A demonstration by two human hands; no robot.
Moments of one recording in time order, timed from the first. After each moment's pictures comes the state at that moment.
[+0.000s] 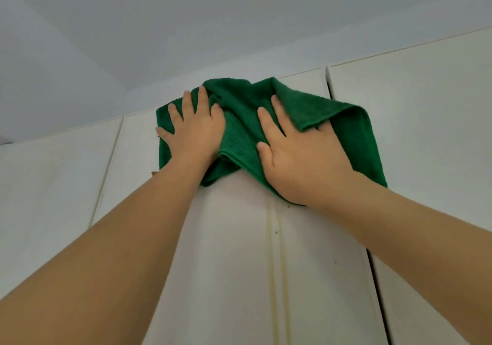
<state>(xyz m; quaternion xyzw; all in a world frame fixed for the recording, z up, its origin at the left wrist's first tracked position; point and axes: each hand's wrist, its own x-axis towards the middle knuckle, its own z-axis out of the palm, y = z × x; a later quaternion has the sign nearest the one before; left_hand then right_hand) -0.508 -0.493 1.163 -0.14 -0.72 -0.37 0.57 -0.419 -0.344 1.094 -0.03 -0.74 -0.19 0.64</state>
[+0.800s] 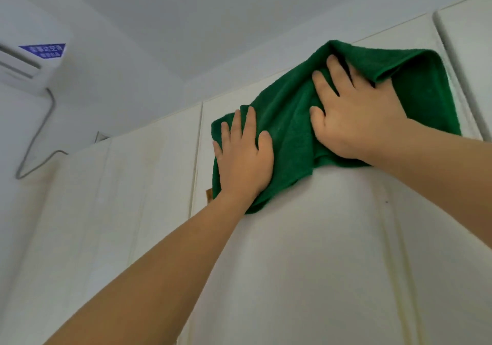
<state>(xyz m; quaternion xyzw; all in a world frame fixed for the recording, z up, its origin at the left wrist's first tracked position) -0.540 -0.555 1.076 -0.20 -0.69 -0.35 0.60 -0.453 -0.394 1.118 -0.04 -0.74 -0.16 0.66</state>
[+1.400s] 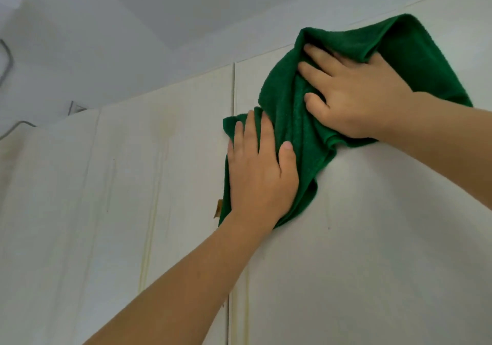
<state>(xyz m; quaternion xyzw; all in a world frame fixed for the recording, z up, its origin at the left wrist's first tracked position) -0.587 -0.623 1.019 -0.25 -0.67 -0.30 0.63 -0.508 -0.479 1.134 0.04 -0.70 -0.28 0.65</state>
